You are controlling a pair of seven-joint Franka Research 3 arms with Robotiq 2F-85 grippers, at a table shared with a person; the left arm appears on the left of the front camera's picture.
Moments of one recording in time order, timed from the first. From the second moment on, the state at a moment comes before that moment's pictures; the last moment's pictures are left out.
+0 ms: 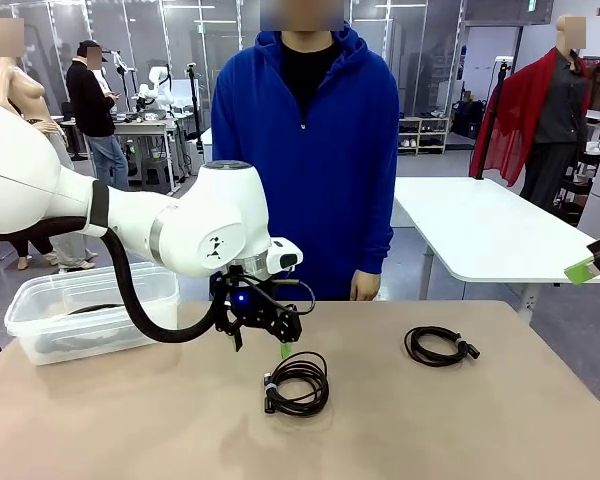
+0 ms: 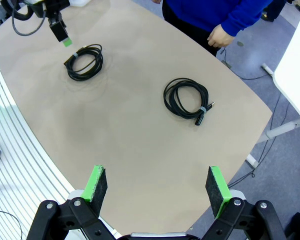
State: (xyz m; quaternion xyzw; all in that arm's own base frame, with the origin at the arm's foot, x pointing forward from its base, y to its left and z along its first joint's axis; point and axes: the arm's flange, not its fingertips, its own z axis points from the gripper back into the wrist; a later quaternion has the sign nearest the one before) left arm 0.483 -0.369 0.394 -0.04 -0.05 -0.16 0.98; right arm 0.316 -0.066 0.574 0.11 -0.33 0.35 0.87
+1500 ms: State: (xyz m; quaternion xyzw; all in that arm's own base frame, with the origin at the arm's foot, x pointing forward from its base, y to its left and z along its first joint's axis) left arm 0.496 -0.384 0.319 -0.03 0.00 -0.10 0.99; right arm 0.316 -0.066 0.574 0.11 -0.33 0.35 0.87
